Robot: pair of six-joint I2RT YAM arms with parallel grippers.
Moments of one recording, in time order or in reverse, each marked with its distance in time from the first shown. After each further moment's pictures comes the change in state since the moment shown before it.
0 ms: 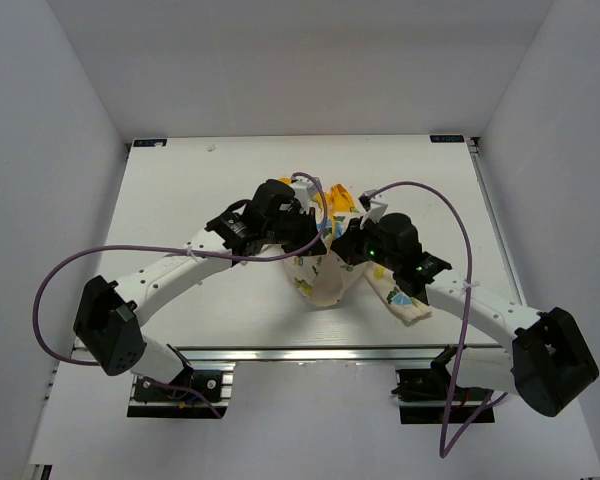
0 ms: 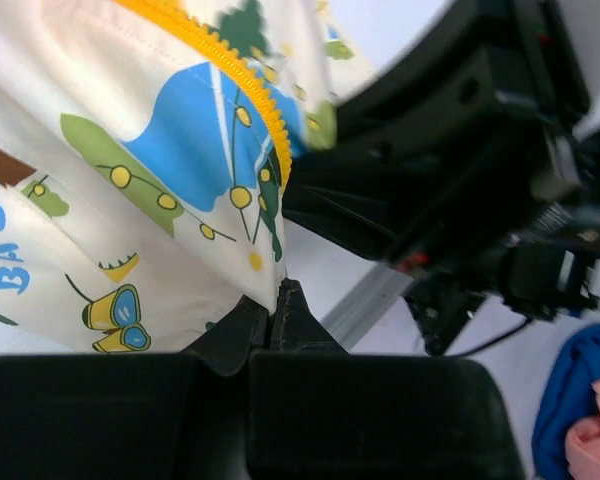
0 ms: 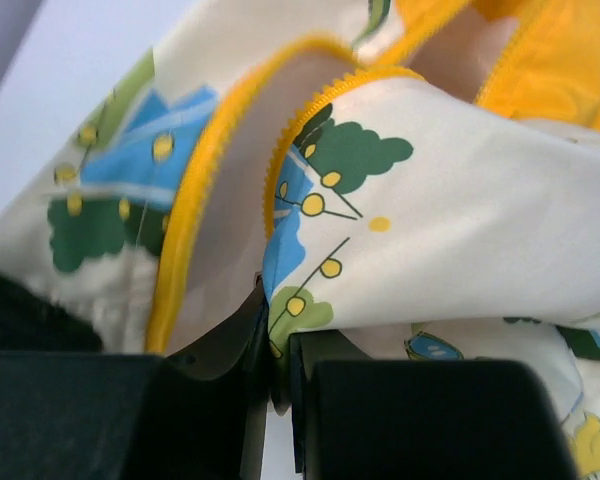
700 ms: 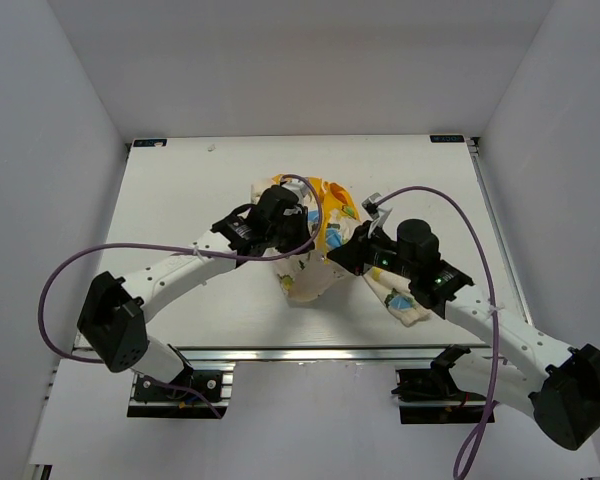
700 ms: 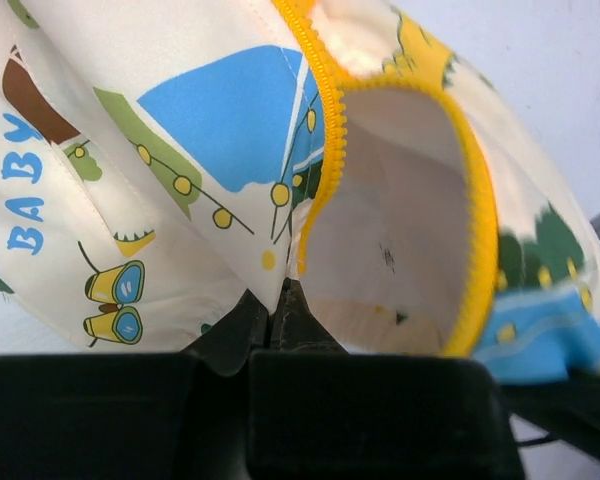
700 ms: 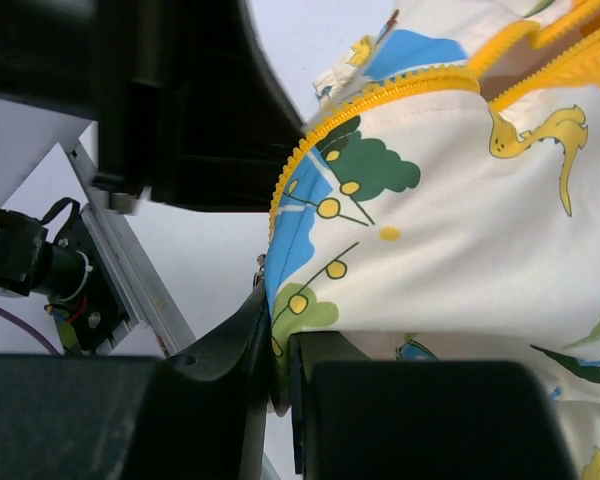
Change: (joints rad) left arm -0.005 0.001 -0.039 0.000 -0.240 -0.061; right arm 0.010 -0.198 -0.022 -0.030 -0.212 -0.030
